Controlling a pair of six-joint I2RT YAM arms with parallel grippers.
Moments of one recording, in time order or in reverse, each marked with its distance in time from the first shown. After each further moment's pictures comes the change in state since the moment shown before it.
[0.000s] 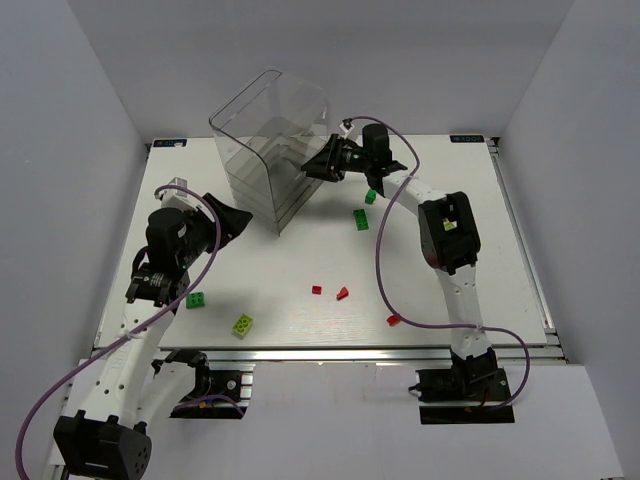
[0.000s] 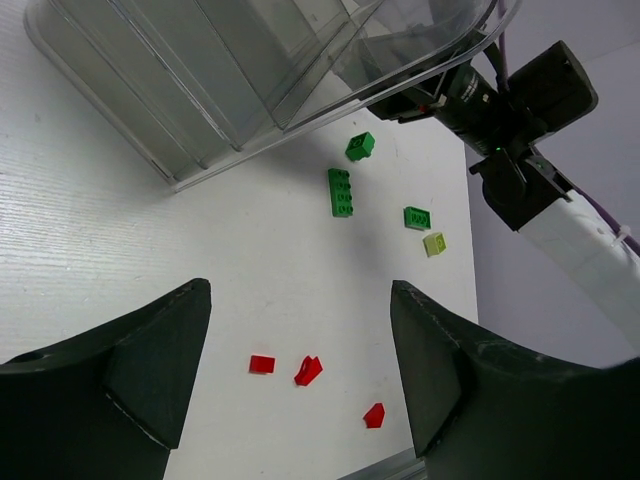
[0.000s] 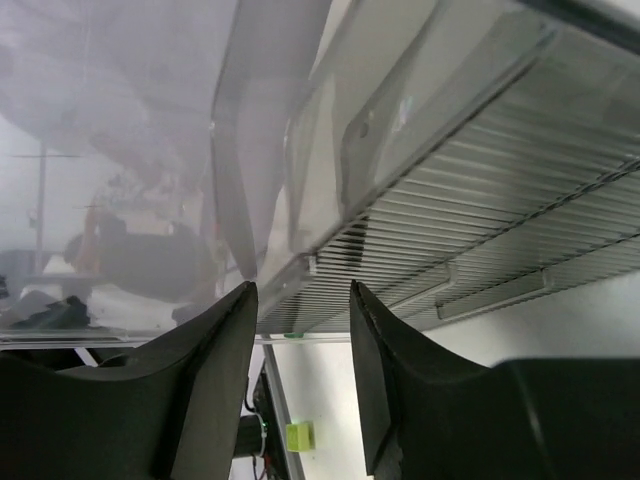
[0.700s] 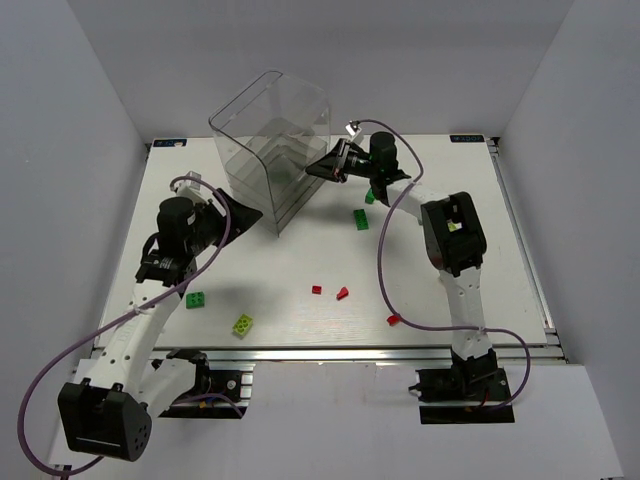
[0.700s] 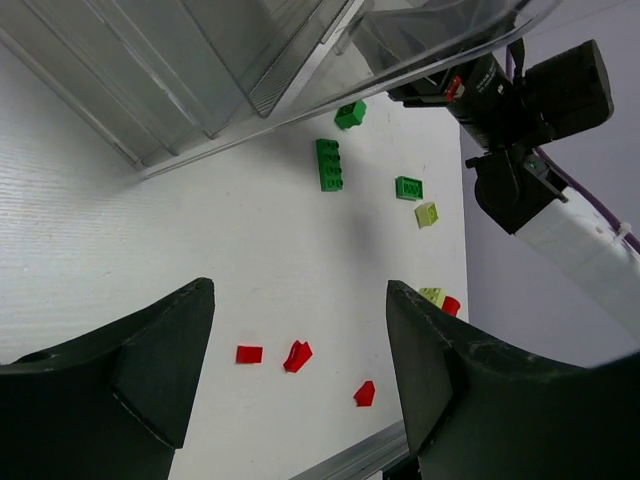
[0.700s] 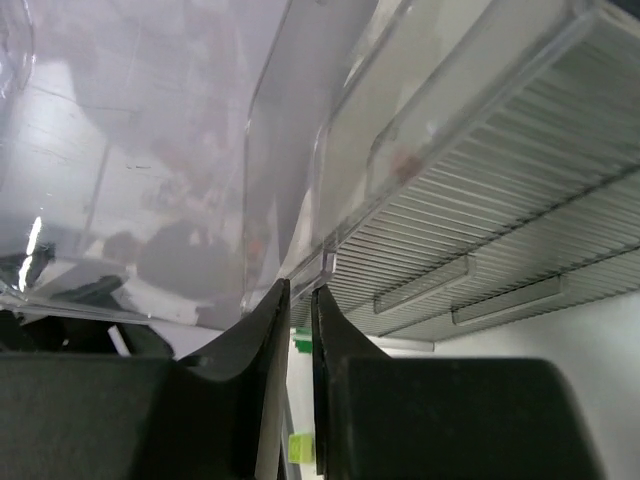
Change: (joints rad) left arm -0.010 0.128 0.017 0.053 0.082 -0.012; right arm -0.013 -0.032 -0.148 0.269 -0.006 0.088
